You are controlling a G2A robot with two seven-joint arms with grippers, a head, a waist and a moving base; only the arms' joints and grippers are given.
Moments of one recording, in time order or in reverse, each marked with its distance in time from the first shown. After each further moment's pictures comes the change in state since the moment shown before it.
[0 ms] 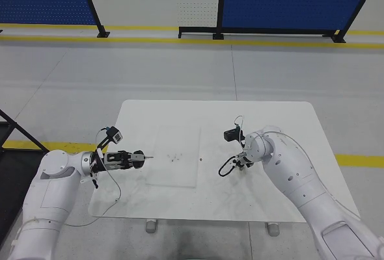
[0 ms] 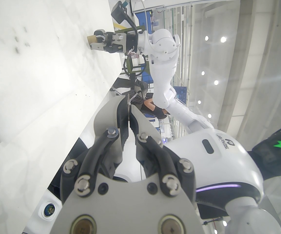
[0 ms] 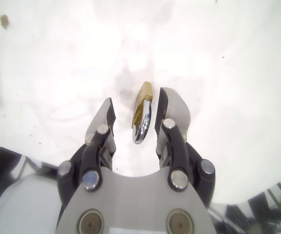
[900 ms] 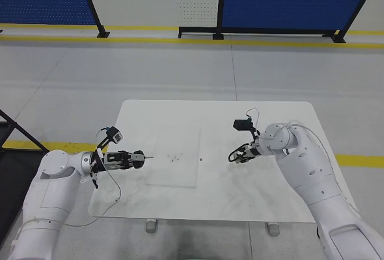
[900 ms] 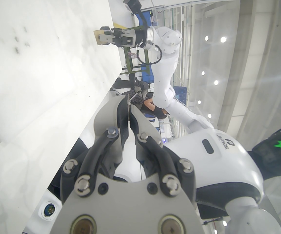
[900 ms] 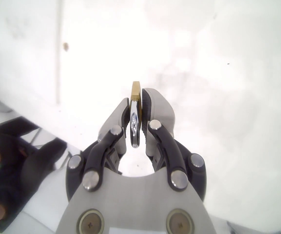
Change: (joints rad) left arm 0.000 0.000 0.000 0.000 0.000 0.000 0.000; right arm -0.052 0.042 0.244 -0.026 0.282 -0.057 -0.026
